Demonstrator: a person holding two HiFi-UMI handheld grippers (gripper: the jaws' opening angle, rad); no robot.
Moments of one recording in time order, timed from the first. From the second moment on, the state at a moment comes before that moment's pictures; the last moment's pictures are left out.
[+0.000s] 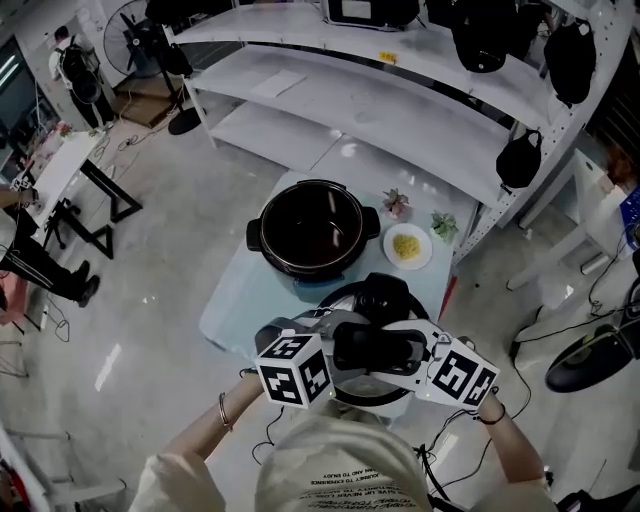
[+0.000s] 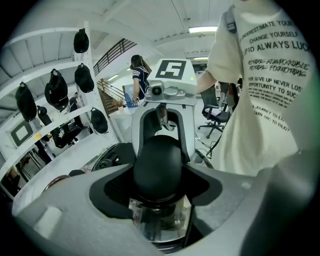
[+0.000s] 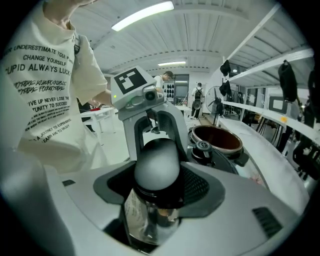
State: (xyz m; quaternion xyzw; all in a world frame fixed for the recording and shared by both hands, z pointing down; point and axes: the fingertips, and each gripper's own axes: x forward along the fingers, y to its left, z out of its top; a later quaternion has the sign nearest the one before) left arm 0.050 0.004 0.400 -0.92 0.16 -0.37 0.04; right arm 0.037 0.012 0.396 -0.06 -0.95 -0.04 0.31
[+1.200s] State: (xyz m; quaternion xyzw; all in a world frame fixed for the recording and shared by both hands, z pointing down) left arm -0.085 -0.052 0.347 -0.93 0.08 -0.35 0.09; right arm -0.100 -0.047 0.342 0.02 -0.95 -0.02 0.31
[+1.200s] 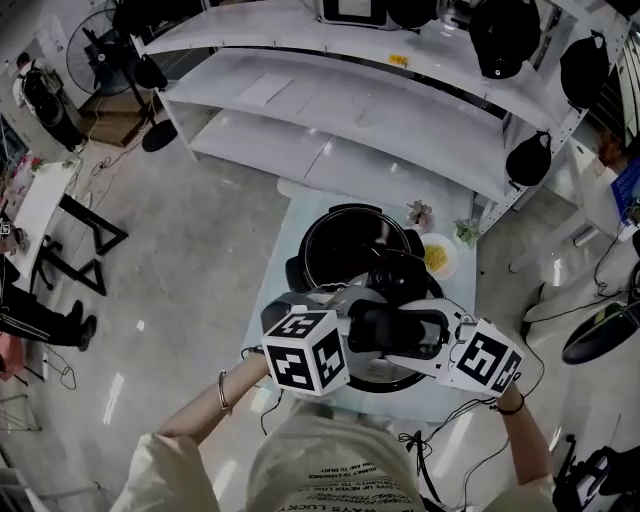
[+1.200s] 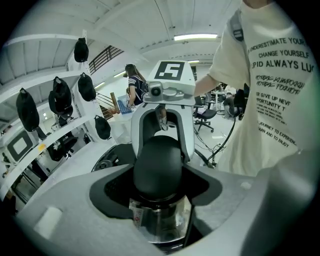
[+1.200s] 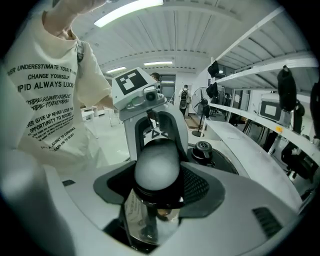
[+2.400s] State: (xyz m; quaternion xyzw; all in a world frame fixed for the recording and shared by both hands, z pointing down) left arm -0.140 -0.150 0.339 -0.93 0.06 -0.35 0.08; right arm -0.154 -0.146 0.335 0.02 -0.95 0.00 0.30
